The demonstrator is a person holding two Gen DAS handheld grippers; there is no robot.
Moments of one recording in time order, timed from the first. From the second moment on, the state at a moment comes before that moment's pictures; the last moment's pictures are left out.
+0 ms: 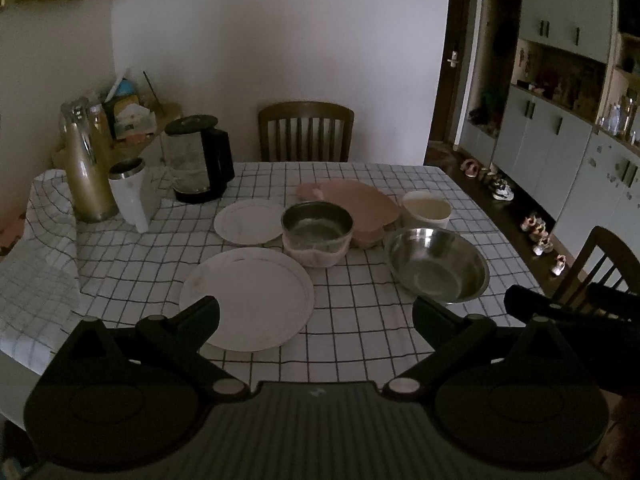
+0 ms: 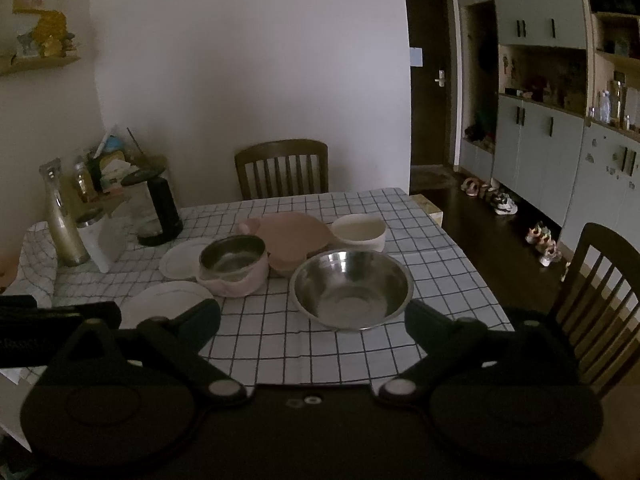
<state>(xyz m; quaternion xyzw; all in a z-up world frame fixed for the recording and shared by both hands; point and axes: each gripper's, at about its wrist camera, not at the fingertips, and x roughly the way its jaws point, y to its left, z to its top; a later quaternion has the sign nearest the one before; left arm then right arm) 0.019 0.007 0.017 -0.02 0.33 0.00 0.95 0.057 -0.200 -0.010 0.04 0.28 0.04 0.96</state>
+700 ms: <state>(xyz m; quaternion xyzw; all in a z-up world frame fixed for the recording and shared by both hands) 0.018 0.003 0.037 -0.01 0.34 0.02 0.94 0.057 -0.201 0.017 0.03 0.29 0.06 0.96</state>
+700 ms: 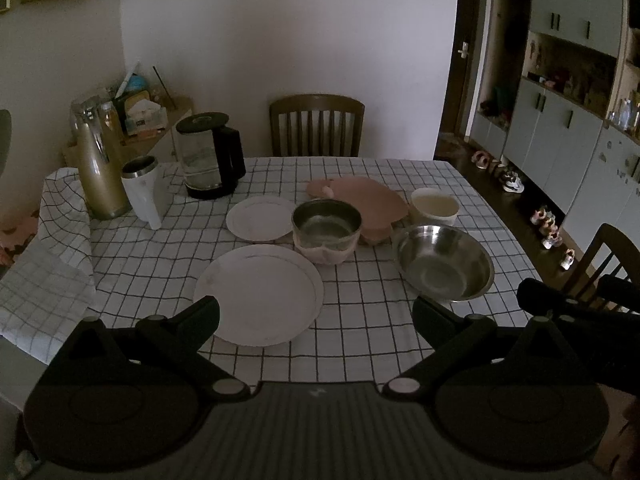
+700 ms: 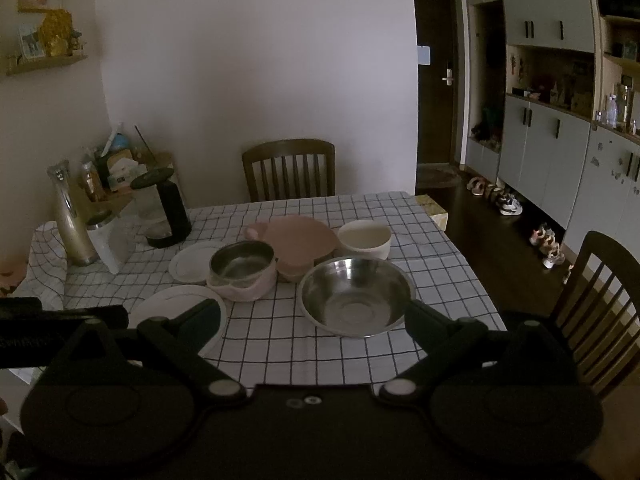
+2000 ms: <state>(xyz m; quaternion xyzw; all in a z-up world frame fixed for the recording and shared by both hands) 0.041 0.014 0.030 -0.02 0.35 0.02 0.94 0.071 -0.201 0.012 0.04 0.29 0.08 0.95</state>
